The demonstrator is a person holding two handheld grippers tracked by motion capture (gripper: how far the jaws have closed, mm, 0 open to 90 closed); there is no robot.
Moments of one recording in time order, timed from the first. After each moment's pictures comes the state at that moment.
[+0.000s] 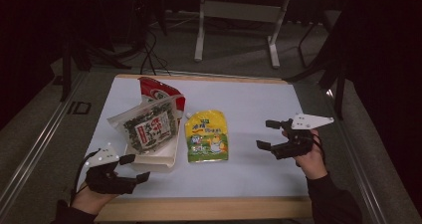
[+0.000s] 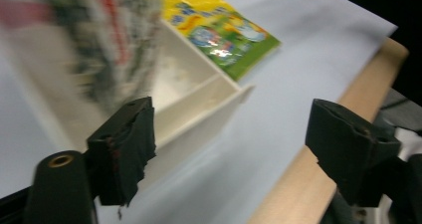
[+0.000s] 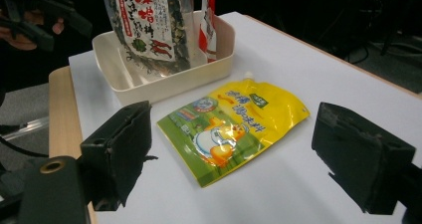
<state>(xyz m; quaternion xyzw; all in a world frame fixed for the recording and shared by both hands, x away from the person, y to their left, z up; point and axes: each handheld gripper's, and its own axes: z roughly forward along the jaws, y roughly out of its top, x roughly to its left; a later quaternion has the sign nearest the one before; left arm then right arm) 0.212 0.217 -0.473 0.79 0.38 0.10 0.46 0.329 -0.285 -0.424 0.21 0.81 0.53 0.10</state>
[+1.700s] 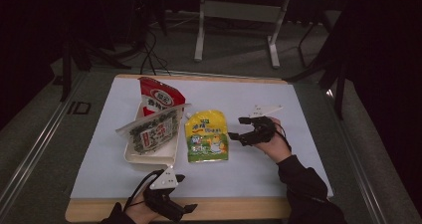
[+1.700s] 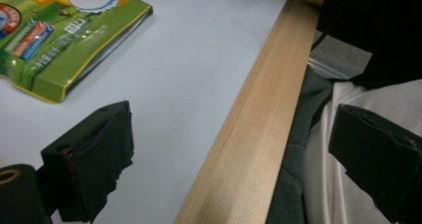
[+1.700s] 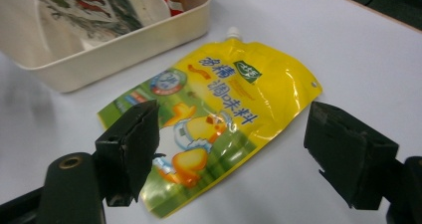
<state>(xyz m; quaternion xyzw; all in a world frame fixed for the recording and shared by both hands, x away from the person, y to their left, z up) 0.205 0.103 -0.522 0.85 0.26 0.04 0.46 0.392 -0.210 -0.475 0.24 0.86 0.44 0.09</state>
